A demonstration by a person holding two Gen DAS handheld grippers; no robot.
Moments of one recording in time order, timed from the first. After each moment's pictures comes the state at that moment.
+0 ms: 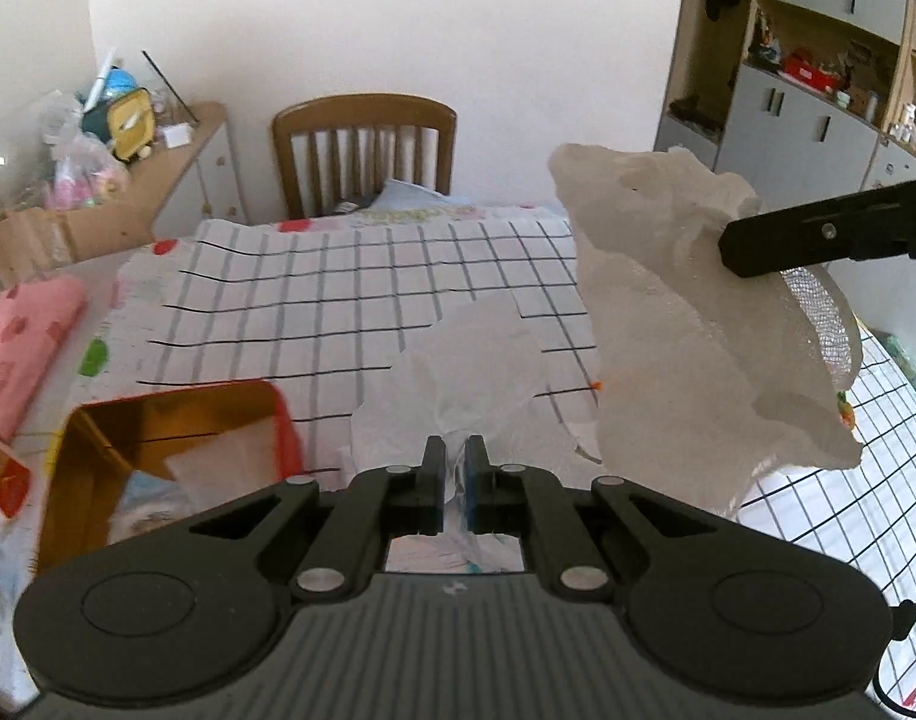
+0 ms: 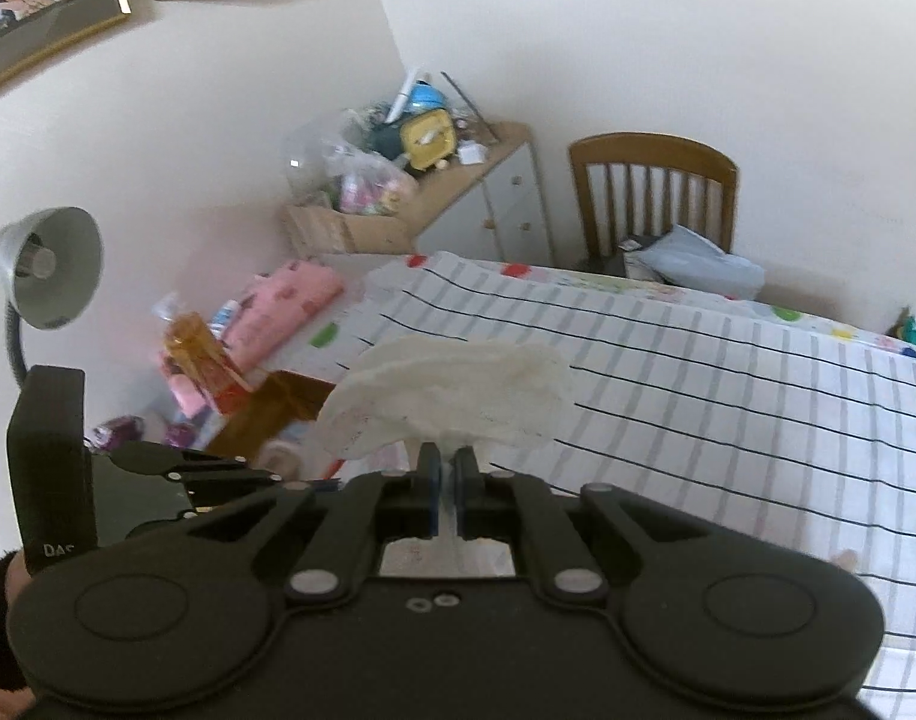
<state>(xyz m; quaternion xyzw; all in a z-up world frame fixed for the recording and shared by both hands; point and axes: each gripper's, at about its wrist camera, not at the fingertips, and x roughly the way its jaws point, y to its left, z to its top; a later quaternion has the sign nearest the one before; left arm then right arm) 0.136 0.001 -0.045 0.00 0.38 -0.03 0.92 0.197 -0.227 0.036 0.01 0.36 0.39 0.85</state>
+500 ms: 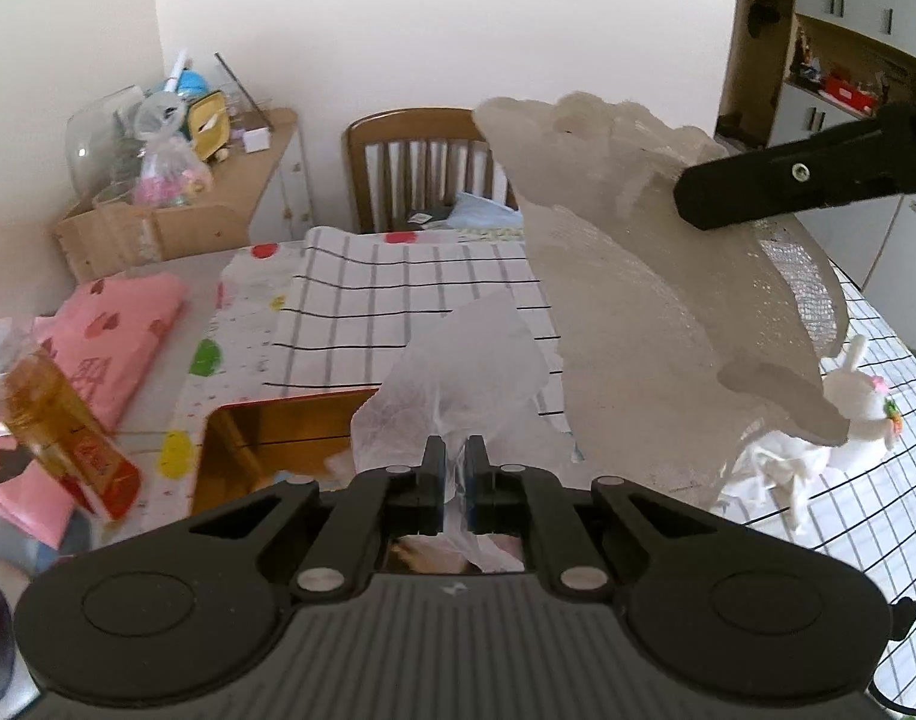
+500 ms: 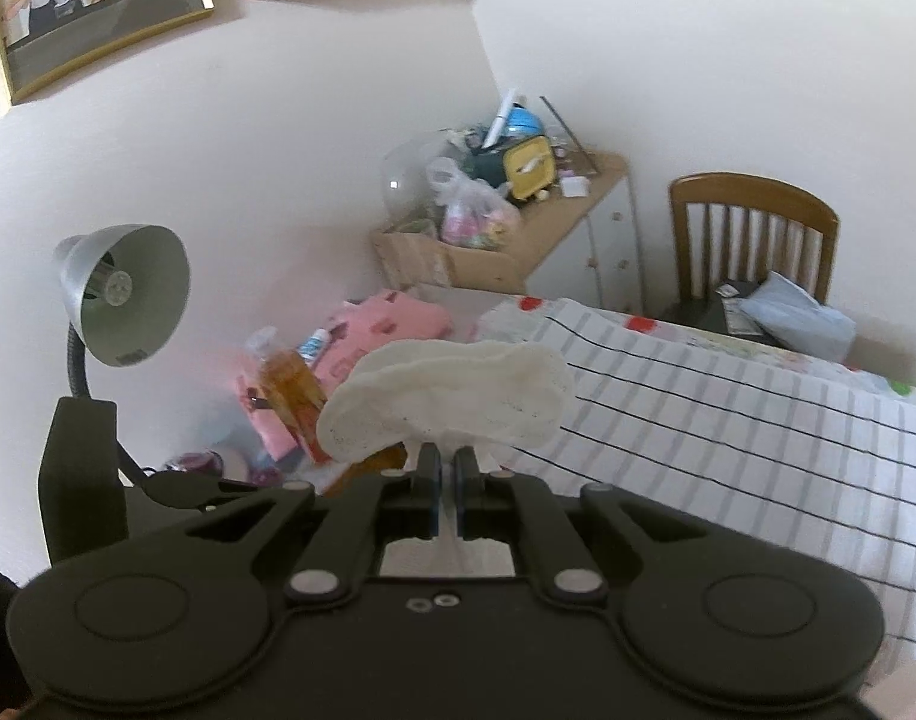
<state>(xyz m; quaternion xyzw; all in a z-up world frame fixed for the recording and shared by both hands) 0.112 0.089 -0.022 0.00 0.37 0.01 0.93 0.183 -0.124 0.068 0.01 0.33 0.45 0.83</state>
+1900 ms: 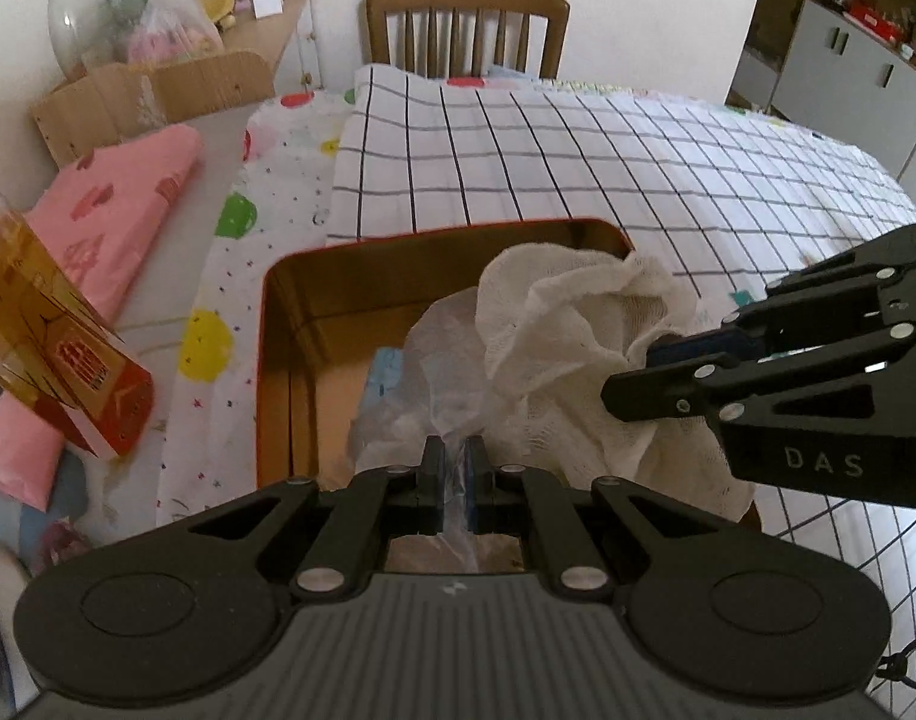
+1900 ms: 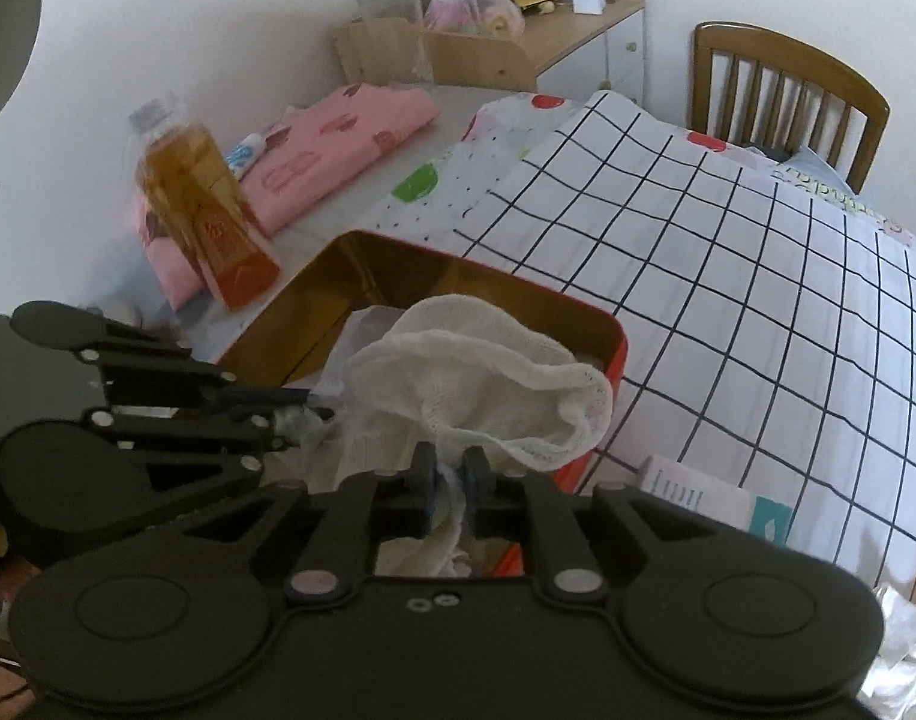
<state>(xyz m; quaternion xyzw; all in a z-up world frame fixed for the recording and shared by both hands) 0.147 0.179 -0.113 0.00 0.48 -0.01 0.88 0.188 0.017 -0.085 -0.10 0.45 0.39 0.80</state>
